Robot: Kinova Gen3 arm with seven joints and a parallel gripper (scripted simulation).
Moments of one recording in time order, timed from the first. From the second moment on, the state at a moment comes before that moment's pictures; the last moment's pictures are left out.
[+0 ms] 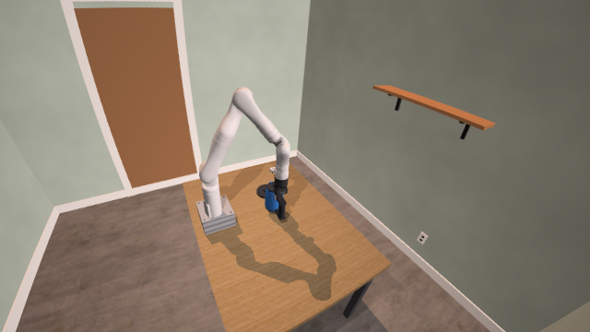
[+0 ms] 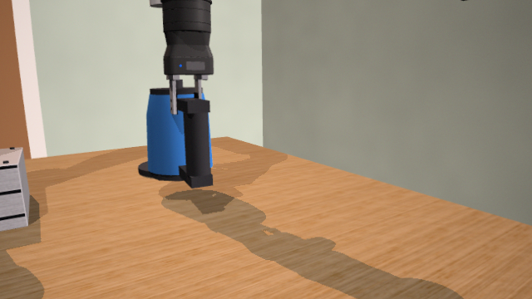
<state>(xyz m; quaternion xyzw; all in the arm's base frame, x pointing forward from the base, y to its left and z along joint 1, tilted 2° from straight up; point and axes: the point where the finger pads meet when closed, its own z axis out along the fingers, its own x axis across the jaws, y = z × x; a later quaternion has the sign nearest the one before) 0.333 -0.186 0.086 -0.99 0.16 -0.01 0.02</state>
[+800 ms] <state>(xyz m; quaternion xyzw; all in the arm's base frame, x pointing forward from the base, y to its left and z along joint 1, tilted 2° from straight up) 0.360 -0.121 0.089 -0.99 0.16 -0.01 0.02</state>
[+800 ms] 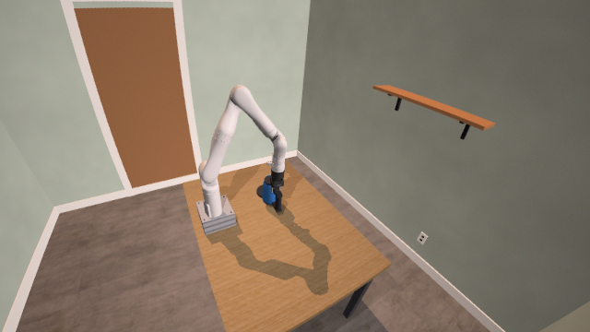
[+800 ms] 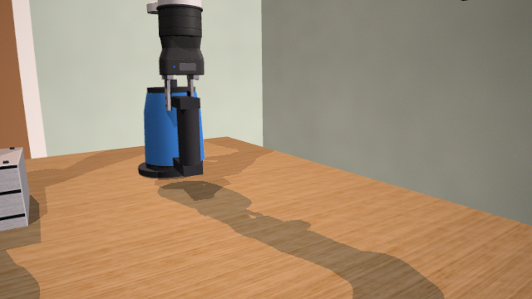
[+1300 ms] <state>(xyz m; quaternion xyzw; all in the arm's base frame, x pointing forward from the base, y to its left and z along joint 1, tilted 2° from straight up) 0.380 -0.080 0.091 -0.99 0.16 -0.01 0.02</state>
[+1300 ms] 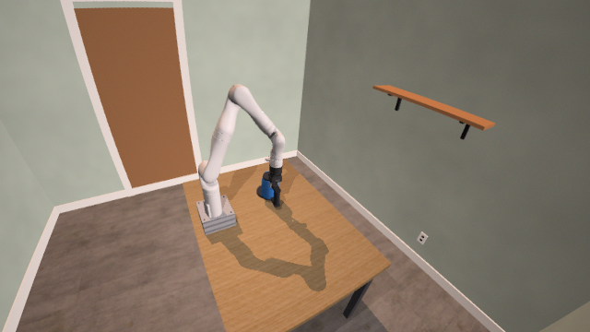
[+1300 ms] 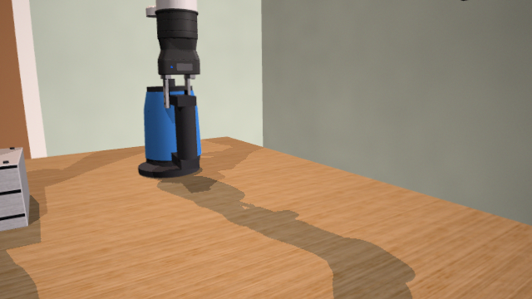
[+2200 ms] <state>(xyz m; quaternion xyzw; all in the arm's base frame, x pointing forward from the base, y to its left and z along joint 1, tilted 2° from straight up) 0.406 -0.022 0.097 -0.99 0.15 -0.01 0.02</state>
